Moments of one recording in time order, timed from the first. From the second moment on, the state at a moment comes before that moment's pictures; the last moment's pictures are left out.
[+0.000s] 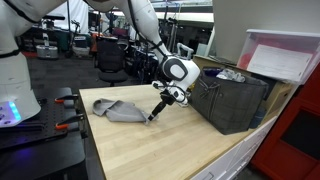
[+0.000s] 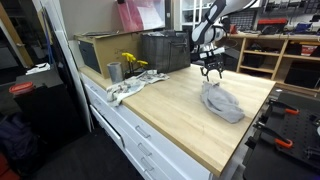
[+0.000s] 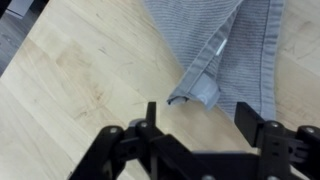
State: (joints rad) arm -0.22 0.84 -0.21 -1.57 0.16 1.90 0.48
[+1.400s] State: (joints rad) arm -0.23 0.88 -0.29 -1.55 0.22 1.80 0.66
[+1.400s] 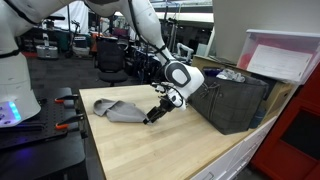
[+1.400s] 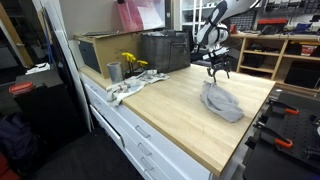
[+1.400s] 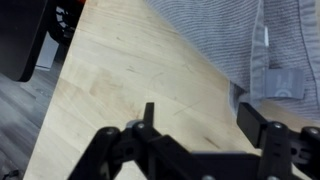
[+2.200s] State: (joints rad) arm -0.21 0.80 -0.26 -1.64 0.26 1.86 0.68
